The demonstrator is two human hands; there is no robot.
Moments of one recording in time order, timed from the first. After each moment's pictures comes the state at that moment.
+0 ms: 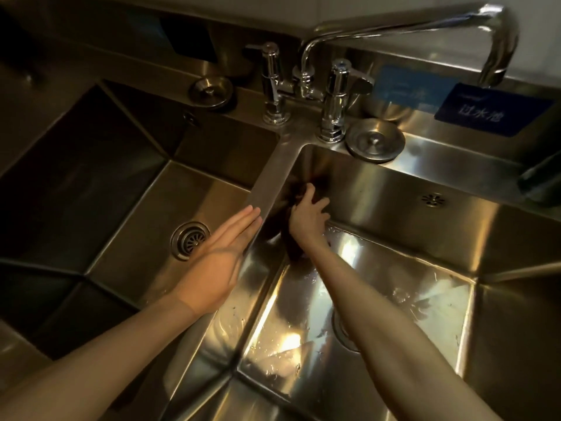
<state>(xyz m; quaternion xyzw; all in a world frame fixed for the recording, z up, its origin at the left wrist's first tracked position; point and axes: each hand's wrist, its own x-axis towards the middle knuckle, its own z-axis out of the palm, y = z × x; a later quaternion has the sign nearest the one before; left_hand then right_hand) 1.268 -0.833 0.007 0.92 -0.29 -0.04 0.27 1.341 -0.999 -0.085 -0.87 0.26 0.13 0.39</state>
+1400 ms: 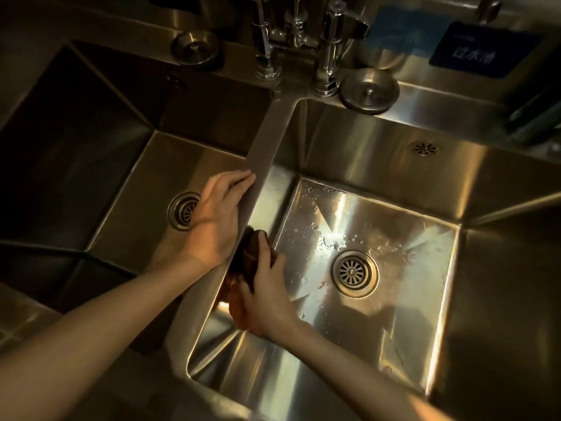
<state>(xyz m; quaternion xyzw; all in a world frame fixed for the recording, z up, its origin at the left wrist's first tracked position) 1.265 -0.831 0.012 0.94 -0.23 0.03 0.25 1.152 -0.917 -0.045 -0.81 0.09 0.21 0.55</state>
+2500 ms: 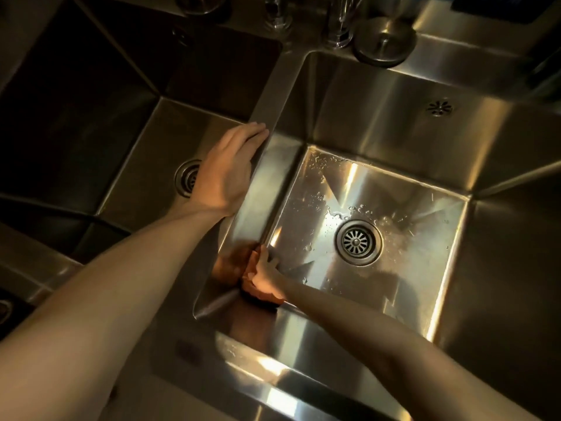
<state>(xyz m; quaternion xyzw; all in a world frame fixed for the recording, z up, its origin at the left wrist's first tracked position) 1.262 -0.838 0.014 0.95 -0.27 0.01 0.19 1.128 -0.899 -0.110 -0.74 0.21 0.42 0.48</state>
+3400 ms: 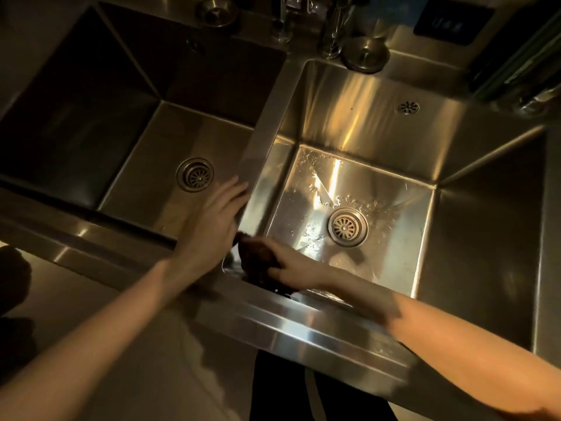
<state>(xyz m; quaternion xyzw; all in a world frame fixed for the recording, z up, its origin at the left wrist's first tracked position) 1.153 -0.762 0.032 0.94 -0.28 -0.05 0.21 1.087 -0.935 -0.016 -0.79 -0.08 0.35 0.49</state>
